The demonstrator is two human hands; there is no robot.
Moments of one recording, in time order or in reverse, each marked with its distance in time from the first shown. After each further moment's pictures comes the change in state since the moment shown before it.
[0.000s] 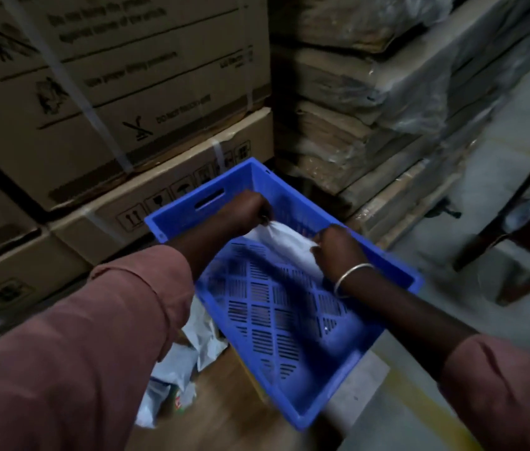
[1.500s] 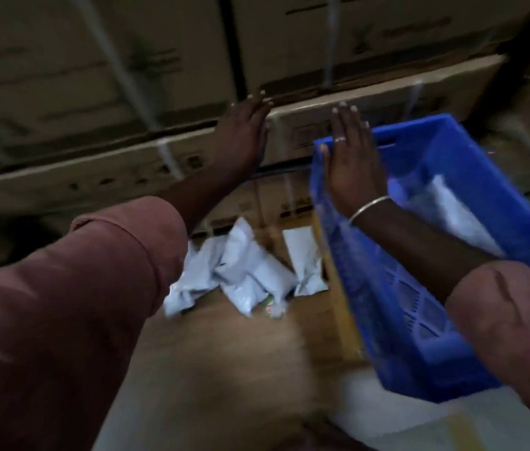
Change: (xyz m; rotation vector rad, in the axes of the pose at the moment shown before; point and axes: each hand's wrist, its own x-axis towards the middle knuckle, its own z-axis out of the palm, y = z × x) left_hand -0.270 -0.160 -0.060 0.432 0.700 -0.481; right_hand 0.009 -0.258 0.066 0.128 0.320 -0.728
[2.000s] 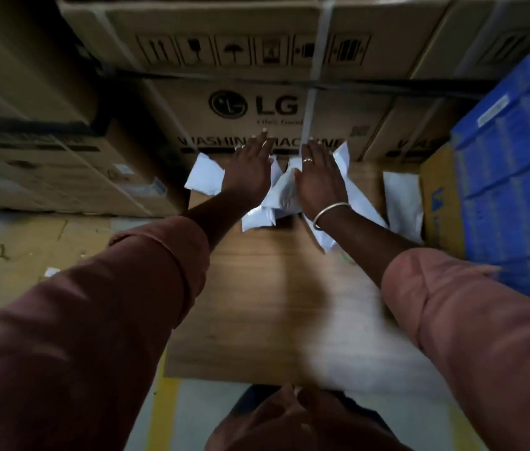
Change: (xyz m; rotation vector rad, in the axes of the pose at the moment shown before) left_hand -0.312 -0.147 0.033 -0.054 -0.367 -0.443; right_hand -0.122 -0.236 0.218 0.070 -0.462 -0.123
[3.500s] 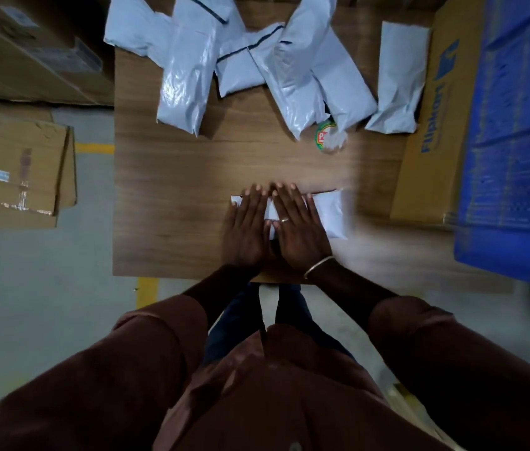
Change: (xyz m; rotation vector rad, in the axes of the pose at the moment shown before) left_hand -0.307 0.143 0.168 -0.231 -0.173 -0.180; right_hand -0.313 0.056 0.086 0.057 -0.365 -0.128
